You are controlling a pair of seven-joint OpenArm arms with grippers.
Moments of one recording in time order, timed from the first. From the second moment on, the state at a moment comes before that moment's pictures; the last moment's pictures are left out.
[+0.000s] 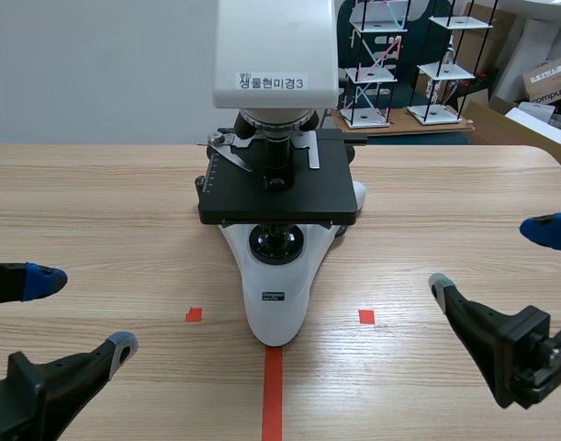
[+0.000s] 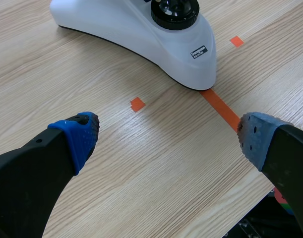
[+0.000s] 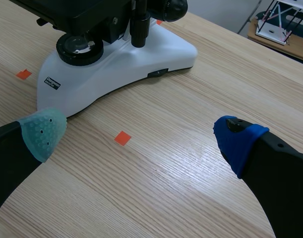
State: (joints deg) left arm 48.0 -32.9 -8.6 119.5 -21.3 -26.4 5.8; right arm -45.8 31.3 12.8 114.9 15.1 23.9 5.8
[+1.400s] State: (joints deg) left arm 47.8 -32.6 -8.6 119.5 -21.4 -26.3 5.8; right arm -34.3 48.6 25.6 140.0 36.4 4.3 -13.0
